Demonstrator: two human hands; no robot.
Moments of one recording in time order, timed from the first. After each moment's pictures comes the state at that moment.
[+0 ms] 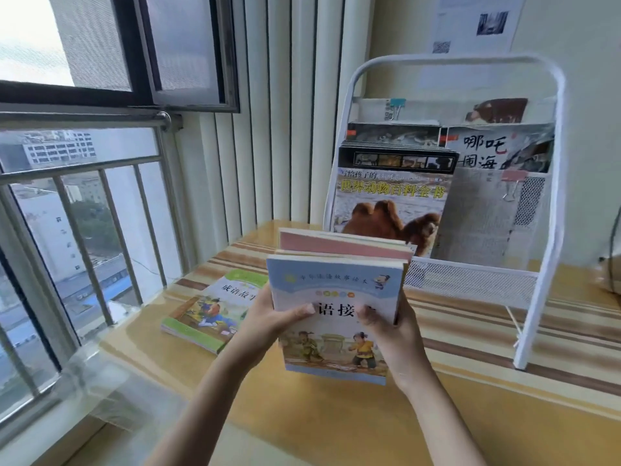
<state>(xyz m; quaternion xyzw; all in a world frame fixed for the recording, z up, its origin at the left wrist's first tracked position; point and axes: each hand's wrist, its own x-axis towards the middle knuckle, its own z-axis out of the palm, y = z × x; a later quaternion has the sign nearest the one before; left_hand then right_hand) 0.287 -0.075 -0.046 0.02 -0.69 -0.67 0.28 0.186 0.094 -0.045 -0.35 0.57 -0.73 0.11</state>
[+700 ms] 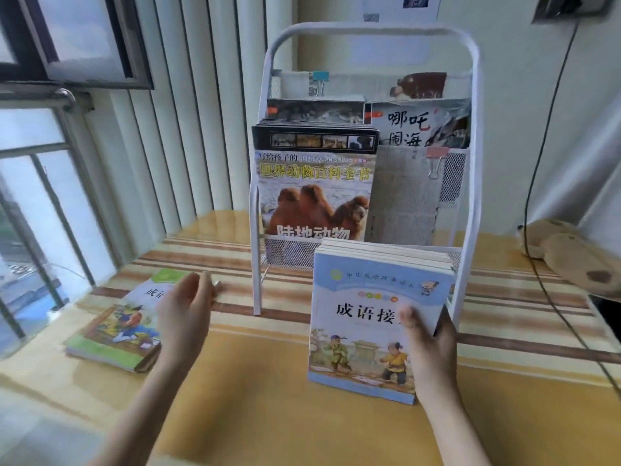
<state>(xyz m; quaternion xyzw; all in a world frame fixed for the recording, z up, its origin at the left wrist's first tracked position) 0.246 -0.084 -0.070 0.28 -0.75 -0.39 0.46 0.140 0.191 -0.067 -0.19 0.60 -0.77 -0.09</state>
